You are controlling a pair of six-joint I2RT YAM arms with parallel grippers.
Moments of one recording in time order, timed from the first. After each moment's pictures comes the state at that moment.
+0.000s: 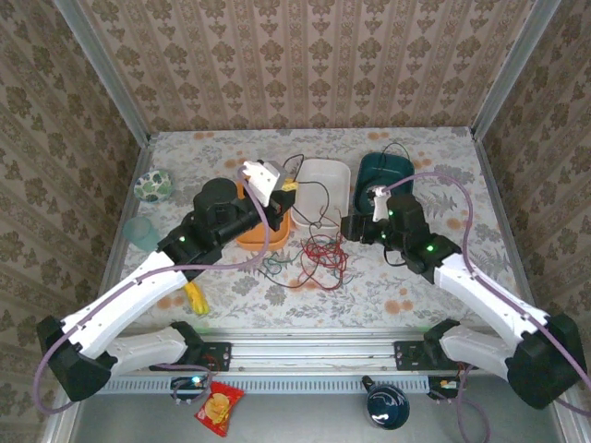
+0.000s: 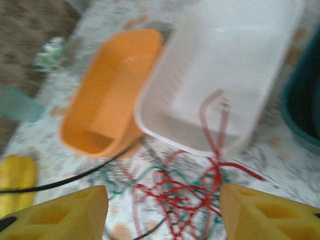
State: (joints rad) left arm -0.83 1.07 1.04 -0.09 0.08 -0.02; right arm 0.46 1.05 0.73 -0.18 -0.23 0.44
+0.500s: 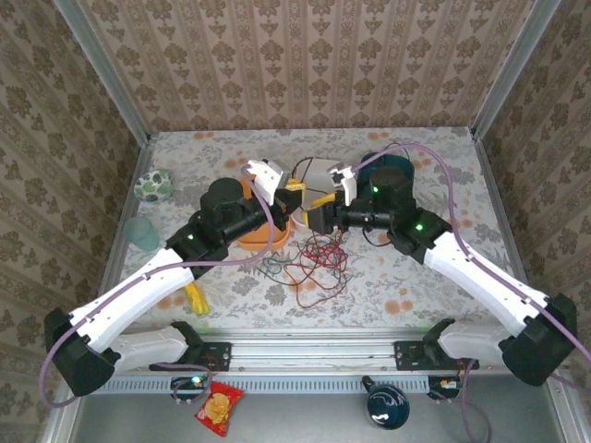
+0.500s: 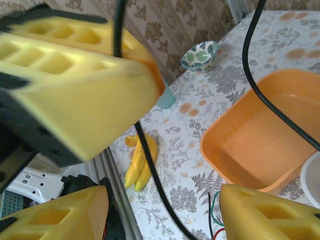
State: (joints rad) left arm -0.83 1.10 1.01 -0.03 0.14 -0.12; right arm 0.59 1.22 1.04 -0.17 -0.56 0.36
